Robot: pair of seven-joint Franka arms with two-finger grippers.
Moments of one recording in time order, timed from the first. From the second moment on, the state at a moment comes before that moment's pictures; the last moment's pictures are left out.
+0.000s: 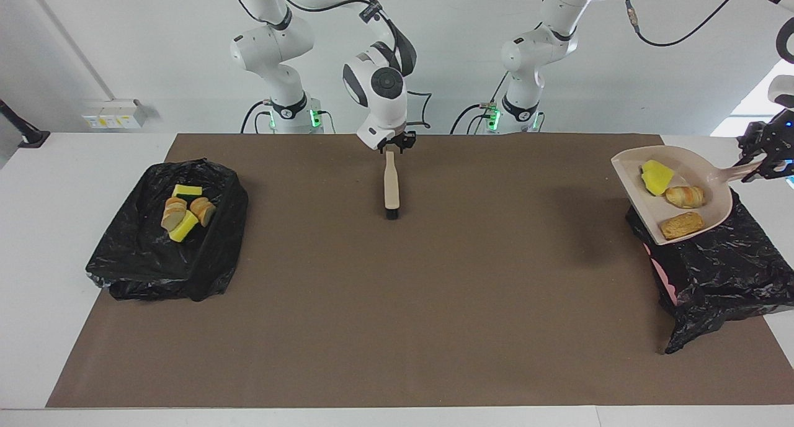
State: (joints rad) left arm 0.42 0.24 0.04 -1.40 0.04 1.66 1.97; right arm 0.55 0.00 0.23 -2.31 0.28 2.10 0.62
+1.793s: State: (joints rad) left arm 0.27 0.27 0.01 -1.51 1.13 1.95 1.43; right arm 0.05 0.00 0.17 -1.83 0.00 1.87 0.34
